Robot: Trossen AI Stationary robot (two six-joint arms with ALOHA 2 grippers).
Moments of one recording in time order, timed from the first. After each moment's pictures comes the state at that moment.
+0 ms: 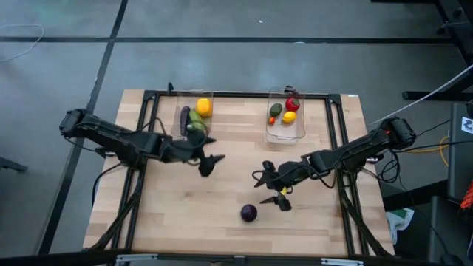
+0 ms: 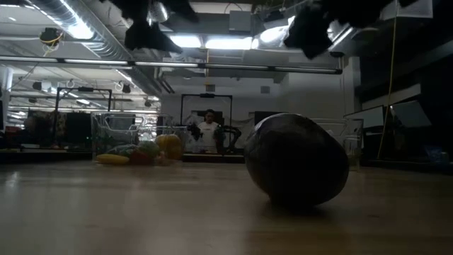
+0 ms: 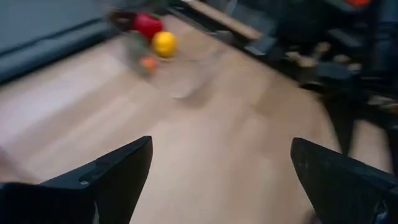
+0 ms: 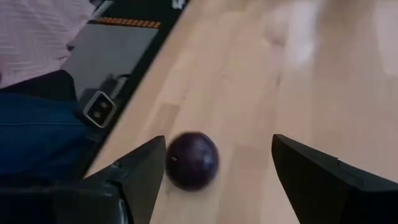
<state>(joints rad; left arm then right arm) -0.21 1.21 0.88 -0.22 -0.54 -0.61 0.34 1.43 0.90 -0.04 -0.10 0.13</state>
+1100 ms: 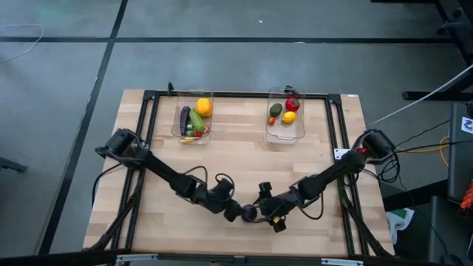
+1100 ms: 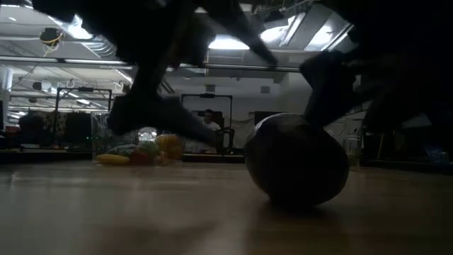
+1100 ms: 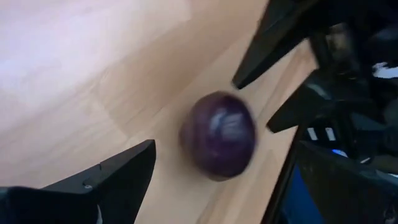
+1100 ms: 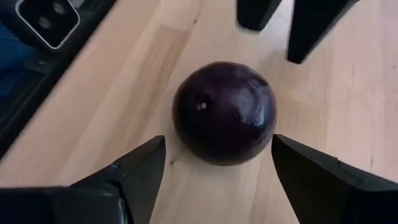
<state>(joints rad) -0.46 1.87 1.02 0.19 -0.31 -1.35 0.54 1.74 0.91 0.06 0.15 0.13</state>
